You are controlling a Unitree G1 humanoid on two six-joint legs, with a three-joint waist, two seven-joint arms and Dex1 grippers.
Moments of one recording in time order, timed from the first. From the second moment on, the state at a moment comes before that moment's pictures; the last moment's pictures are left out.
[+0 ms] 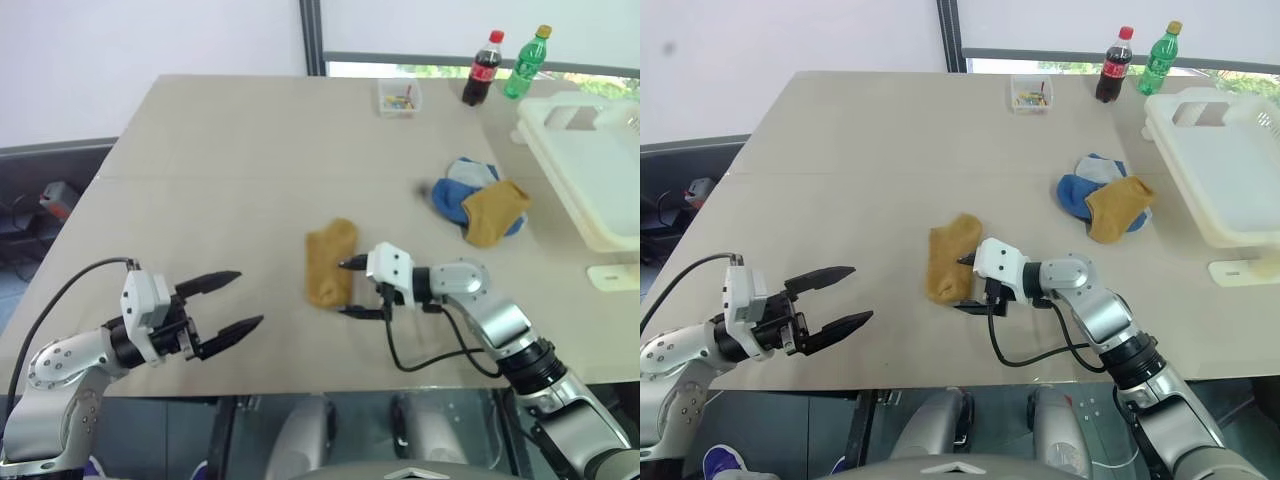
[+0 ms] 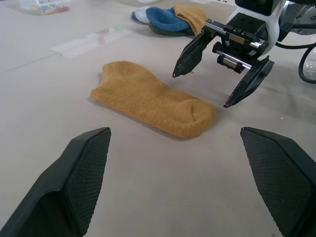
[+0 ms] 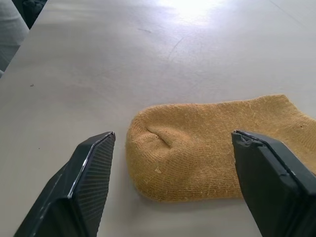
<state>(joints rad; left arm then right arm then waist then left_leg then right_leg) 0.22 0.71 0.38 -0.26 -0.60 0.17 -1.16 -0.46 -0.35 0.42 -0.05 0.12 0.24 0.98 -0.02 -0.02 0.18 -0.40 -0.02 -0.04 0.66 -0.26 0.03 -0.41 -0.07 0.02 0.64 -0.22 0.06</state>
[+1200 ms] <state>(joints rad) 0.21 0.71 0.35 -0.26 -0.59 0.17 -1.16 -0.46 -0.35 0.42 -0.06 0.12 0.25 0.97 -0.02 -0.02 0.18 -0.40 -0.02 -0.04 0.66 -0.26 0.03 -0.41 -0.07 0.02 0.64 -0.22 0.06</state>
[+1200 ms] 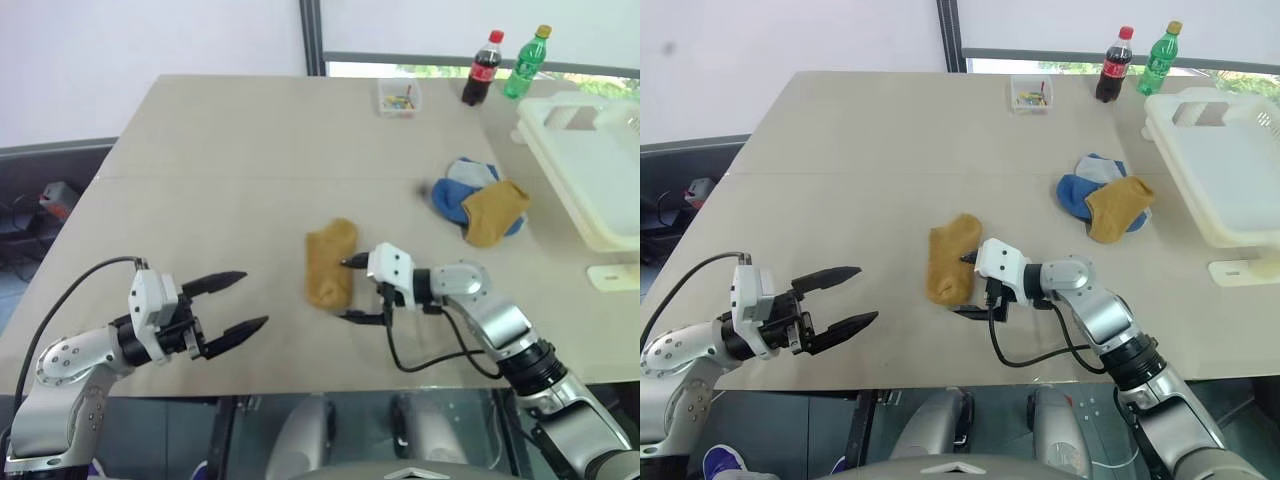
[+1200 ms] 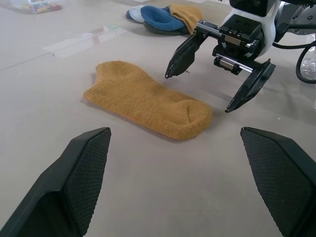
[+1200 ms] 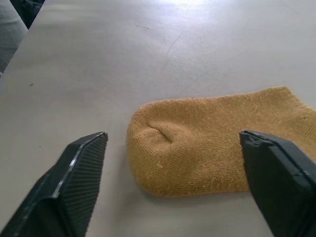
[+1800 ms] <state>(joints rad) 0.21 0.71 0.35 -0.26 -0.59 0.17 -1.15 -0.45 -0.35 0.42 -0.06 0.12 0.25 0.94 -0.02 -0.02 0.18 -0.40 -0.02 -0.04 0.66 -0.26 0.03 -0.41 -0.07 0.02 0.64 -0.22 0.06</state>
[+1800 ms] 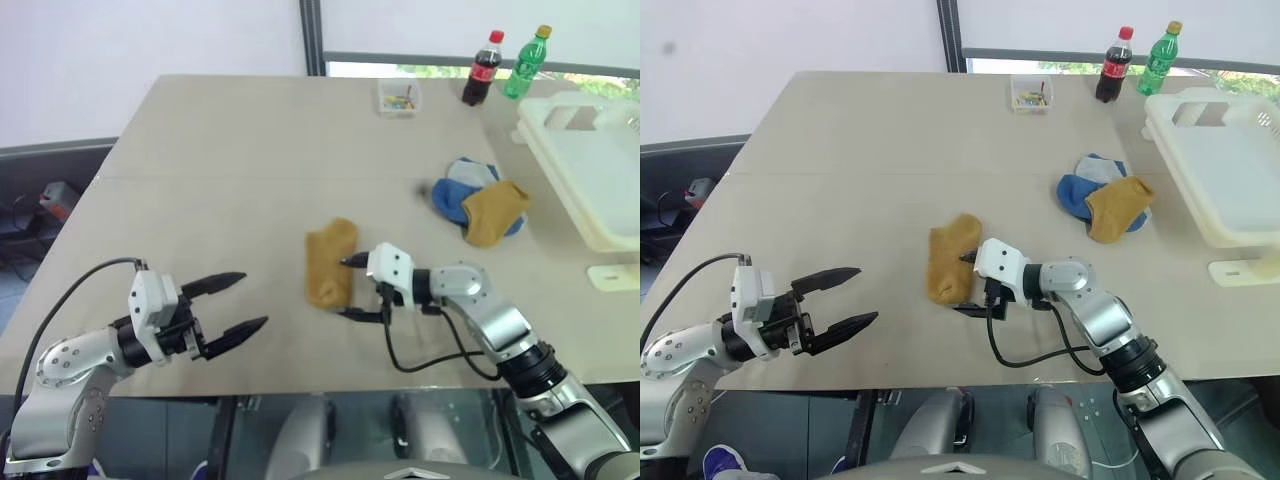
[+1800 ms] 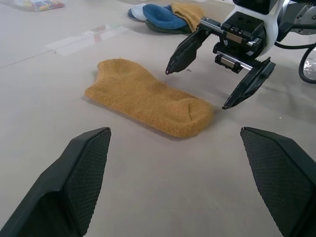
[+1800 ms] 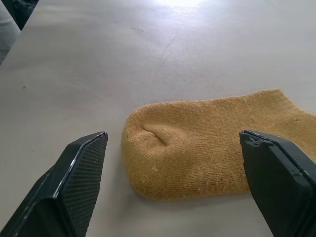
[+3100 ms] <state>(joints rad) 0.22 0.71 0.35 -0.26 -0.59 0.17 -1.15 -0.45 -0.34 0.42 -0.06 0.12 0.24 0.93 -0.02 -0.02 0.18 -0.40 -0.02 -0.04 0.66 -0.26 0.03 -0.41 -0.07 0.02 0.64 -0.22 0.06</state>
